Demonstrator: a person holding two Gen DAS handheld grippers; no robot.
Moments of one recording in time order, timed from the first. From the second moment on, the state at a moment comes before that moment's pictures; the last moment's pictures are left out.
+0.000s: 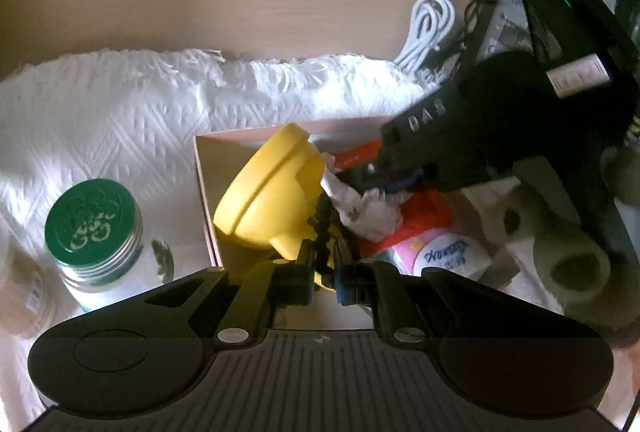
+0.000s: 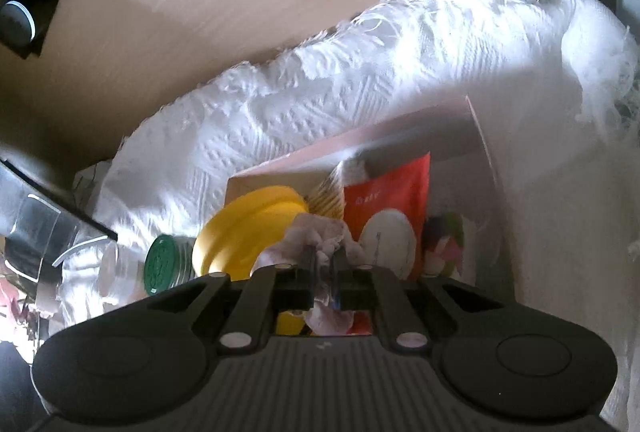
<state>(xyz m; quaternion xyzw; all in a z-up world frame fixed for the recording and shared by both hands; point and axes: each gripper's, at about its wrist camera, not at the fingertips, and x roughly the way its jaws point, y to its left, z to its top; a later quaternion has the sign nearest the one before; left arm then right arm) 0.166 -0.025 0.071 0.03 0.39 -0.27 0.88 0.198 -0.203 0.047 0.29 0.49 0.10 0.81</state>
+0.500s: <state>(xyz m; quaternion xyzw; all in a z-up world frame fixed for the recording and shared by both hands) 0.187 -0.013 0.059 -0.01 0.39 -0.28 0.88 0.215 -0.182 0.044 0.22 0.50 0.07 0.83</state>
